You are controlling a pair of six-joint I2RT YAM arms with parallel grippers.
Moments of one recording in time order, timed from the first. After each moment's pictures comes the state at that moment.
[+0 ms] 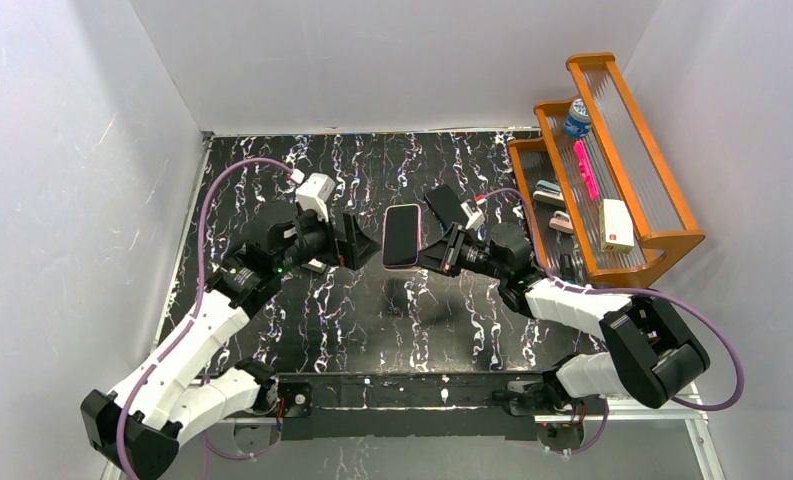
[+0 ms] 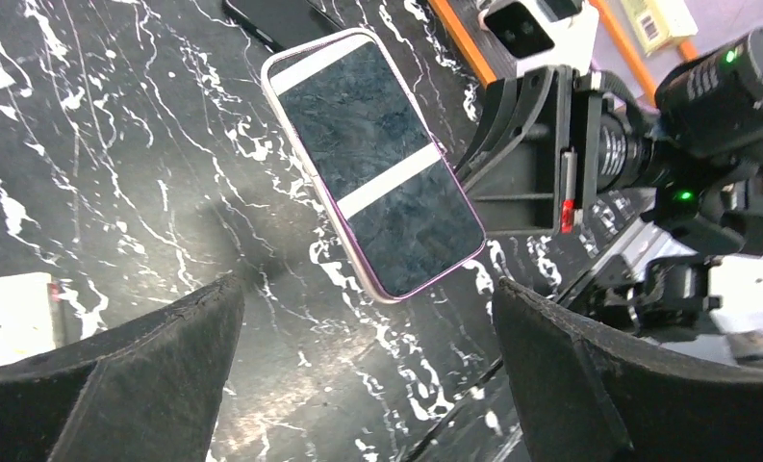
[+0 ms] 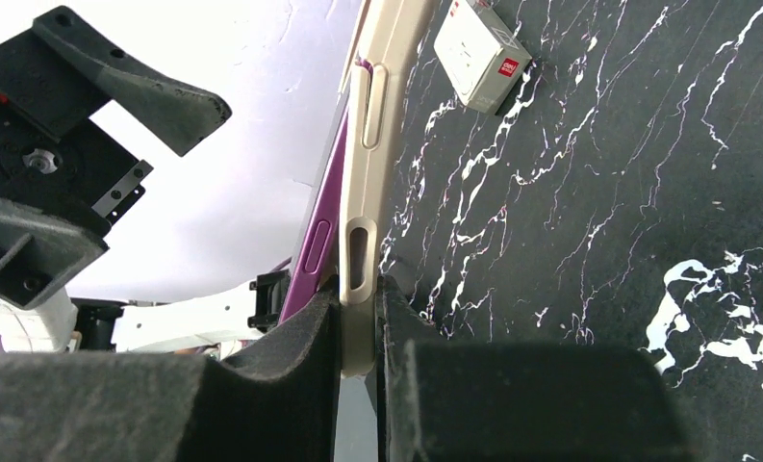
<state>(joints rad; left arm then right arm) -0.55 0.94 0.89 -0.34 0.26 -0.43 0.60 1.33 0.49 0.69 -0.56 1.10</state>
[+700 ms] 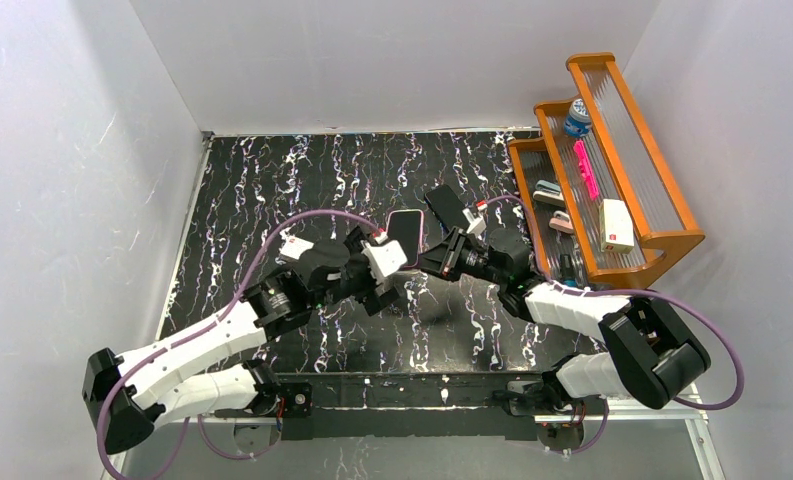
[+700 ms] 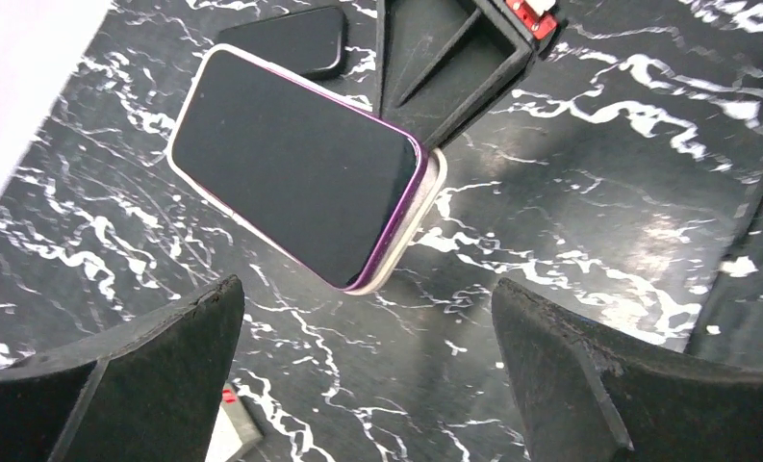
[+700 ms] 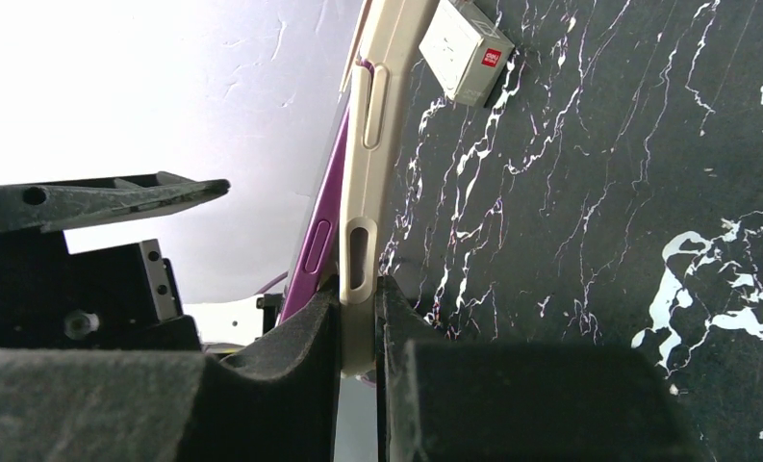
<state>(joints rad) -0.93 0.97 0.81 -0.27 0.00 0.30 0.62 1.32 0.46 0.69 -0.50 1.17</state>
